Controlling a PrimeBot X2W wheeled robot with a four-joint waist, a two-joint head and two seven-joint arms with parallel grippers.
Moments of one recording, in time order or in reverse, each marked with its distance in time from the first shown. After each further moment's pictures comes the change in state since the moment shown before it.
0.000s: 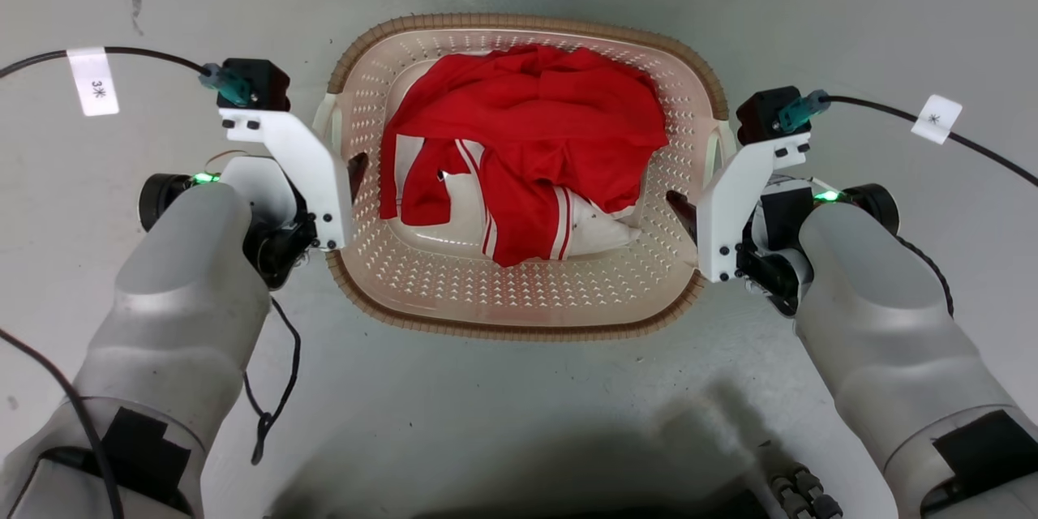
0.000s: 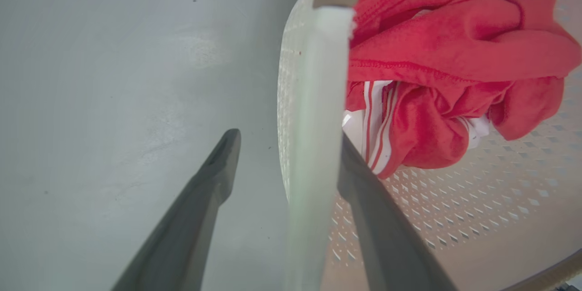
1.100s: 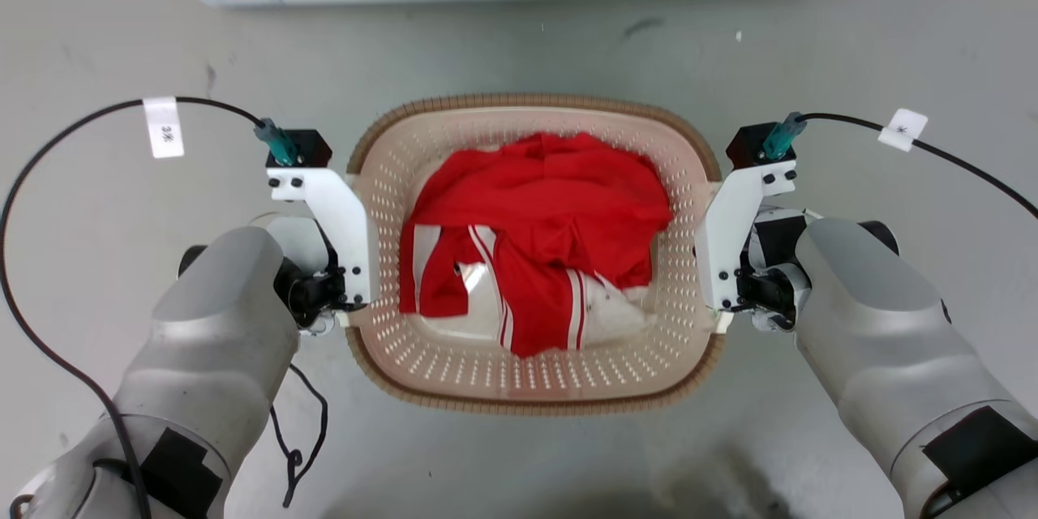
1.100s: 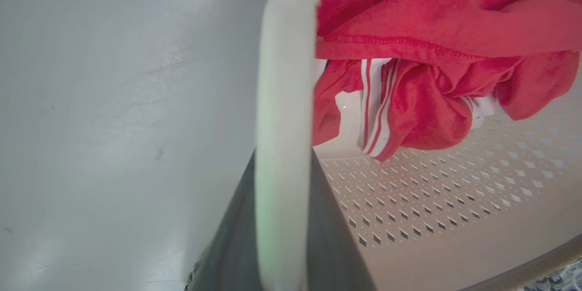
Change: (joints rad) left arm 0.015 -0.049 -0.173 0.095 -0.204 0.003 0.167; right arm -0.037 -0.012 0.240 0.099 0.236 -0.007 0.145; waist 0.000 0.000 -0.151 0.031
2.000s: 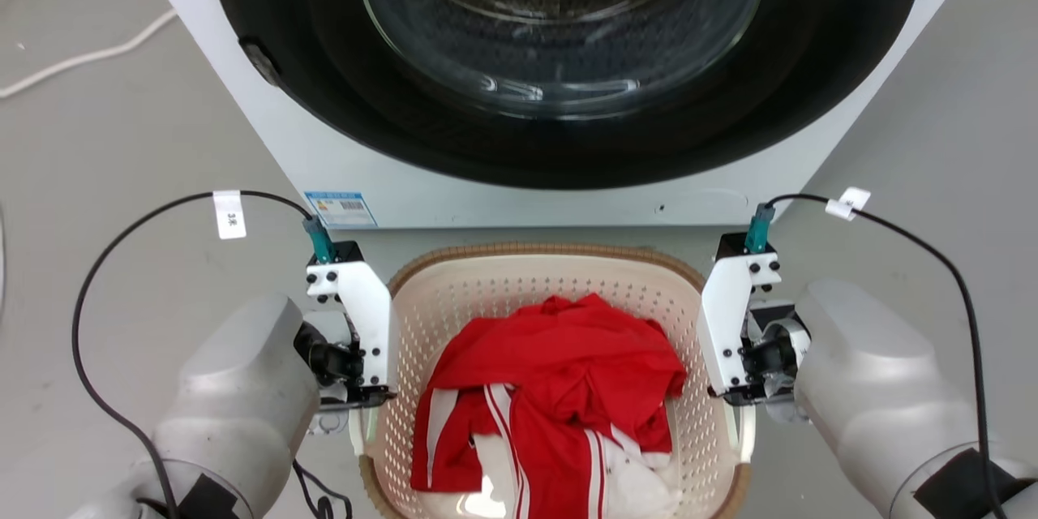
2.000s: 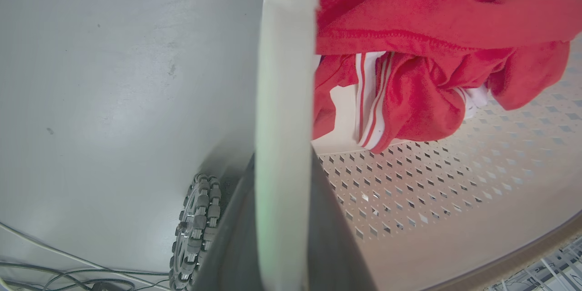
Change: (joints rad) left arm 0.088 -0.041 -0.069 0.058 -0.152 0.004 0.361; right arm 0.075 -0.006 0.100 0.037 0.155 -0.001 0.394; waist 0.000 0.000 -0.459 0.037
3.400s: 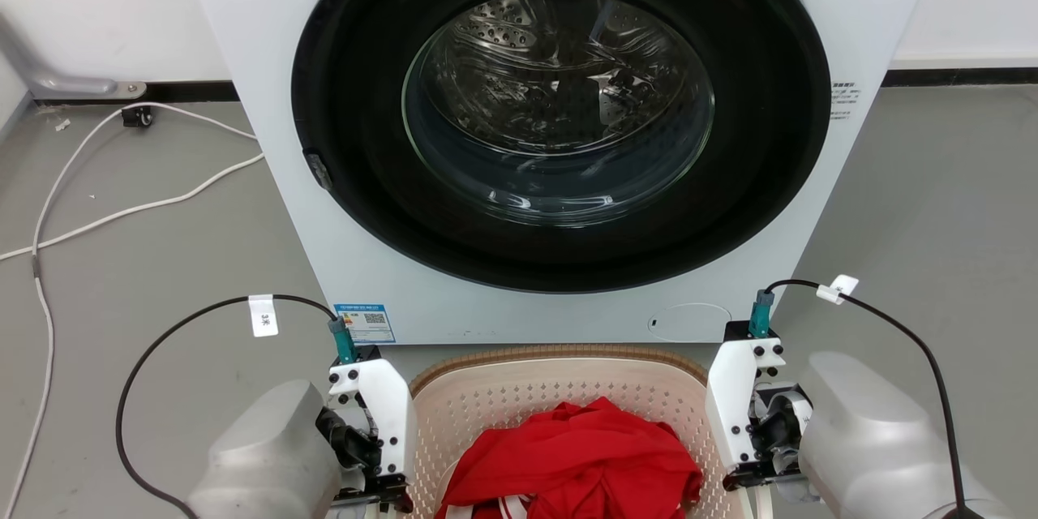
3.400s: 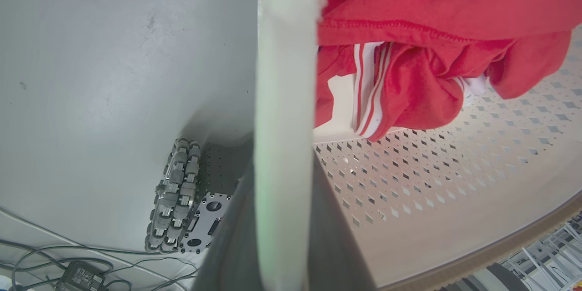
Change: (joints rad) left arm 0.135 -0.060 -0.015 0.073 -0.060 0.001 0.092; right arm 0.128 -0.005 0.041 0.028 0.050 0.000 0.063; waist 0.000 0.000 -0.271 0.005
